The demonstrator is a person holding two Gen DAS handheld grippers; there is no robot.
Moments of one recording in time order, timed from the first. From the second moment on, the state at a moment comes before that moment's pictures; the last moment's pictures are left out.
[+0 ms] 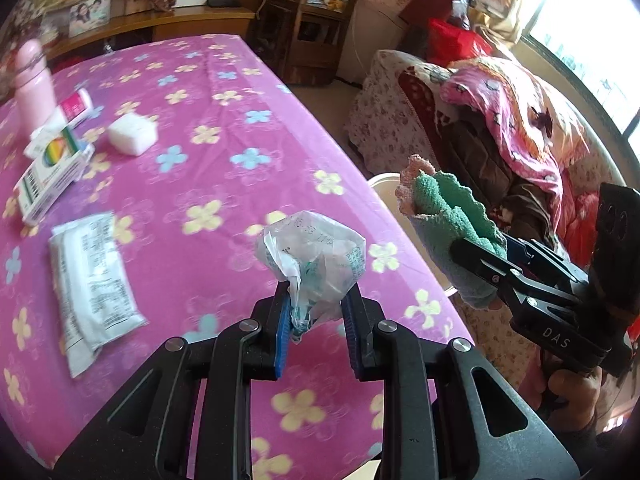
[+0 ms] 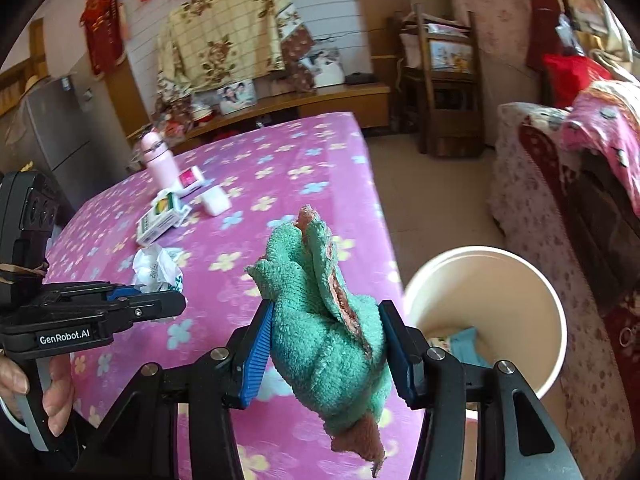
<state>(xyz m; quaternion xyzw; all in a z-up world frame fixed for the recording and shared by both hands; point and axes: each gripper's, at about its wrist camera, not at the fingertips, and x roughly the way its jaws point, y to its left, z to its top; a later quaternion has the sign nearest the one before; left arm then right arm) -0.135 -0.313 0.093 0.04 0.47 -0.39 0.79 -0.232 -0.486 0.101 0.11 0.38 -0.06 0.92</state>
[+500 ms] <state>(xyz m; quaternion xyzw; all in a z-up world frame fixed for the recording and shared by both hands) -0.151 -0.397 0.079 0.08 0.47 -0.42 0.77 -0.265 -0.557 0.086 0.15 0.38 -0.13 0.90</state>
